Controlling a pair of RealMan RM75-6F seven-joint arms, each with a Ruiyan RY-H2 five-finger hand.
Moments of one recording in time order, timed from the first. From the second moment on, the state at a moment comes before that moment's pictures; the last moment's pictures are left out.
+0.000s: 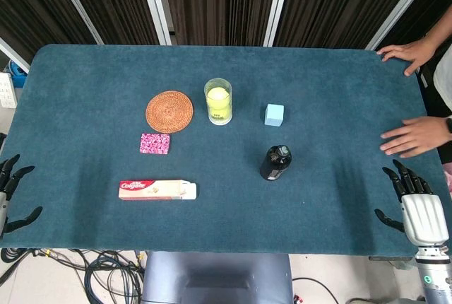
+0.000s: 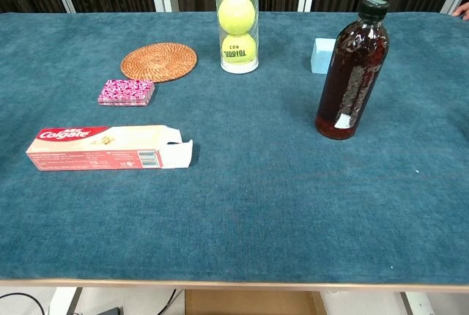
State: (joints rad) left arm -0.07 -1.08 -0.04 -1.62 1.51 1.51 -0.09; right arm 0.09 -1.21 0.09 -1.48 -1.54 1.54 -0.04
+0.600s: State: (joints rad) left arm -0.07 -1.10 -0.04 -1.61 1.51 1.51 -0.10; right arm 0.08 -1.18 0.09 -1.50 -1.51 1.53 -0.02
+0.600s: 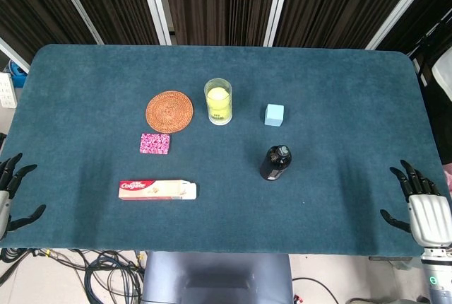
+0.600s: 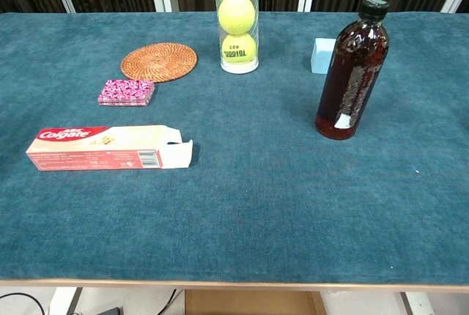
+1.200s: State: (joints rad) left arm -0.09 -1.12 -0.06 -1.62 1.48 1.48 -0.08; right arm 0.07 -1.16 0.09 -1.51 -1.49 1.53 0.02
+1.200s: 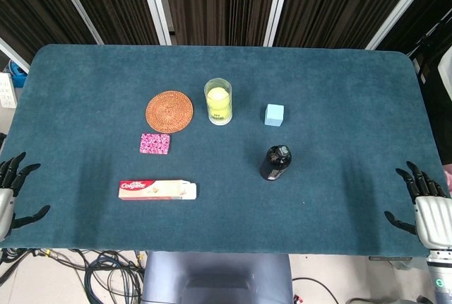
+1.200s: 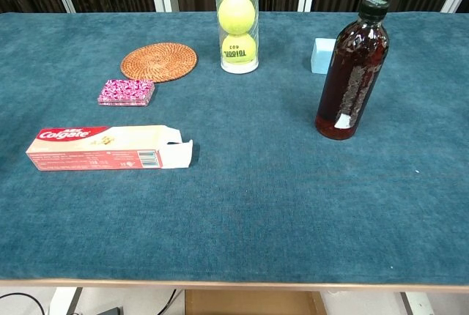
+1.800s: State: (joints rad) left arm -0.47 -0.98 -0.22 -1.75 1.18 0.88 0.05; right arm 0.07 -1.16 0.09 -1.51 -1.48 1.51 0.02
